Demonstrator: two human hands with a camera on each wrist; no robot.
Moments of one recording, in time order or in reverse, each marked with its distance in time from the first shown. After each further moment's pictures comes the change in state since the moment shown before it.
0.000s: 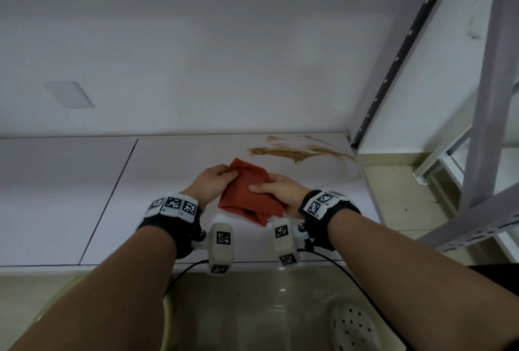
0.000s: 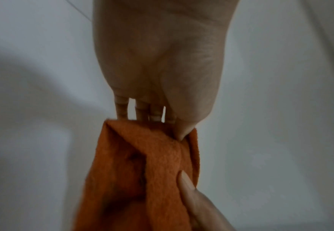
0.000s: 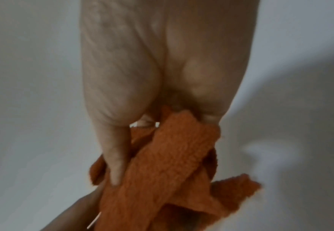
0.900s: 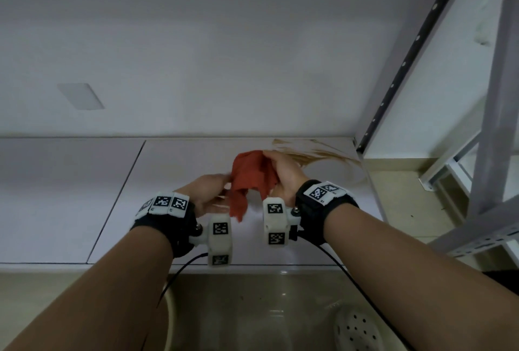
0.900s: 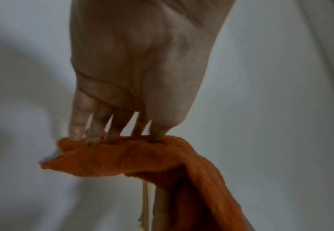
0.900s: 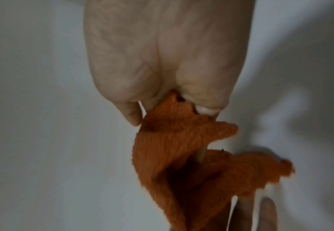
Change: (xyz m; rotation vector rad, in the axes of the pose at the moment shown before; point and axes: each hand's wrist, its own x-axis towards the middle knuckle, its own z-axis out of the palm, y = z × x) left_hand -0.016 0.007 -0.014 -0.194 -0.120 -0.249; right_hand 0.001 -0.046 0.025 0.493 0.168 0.057
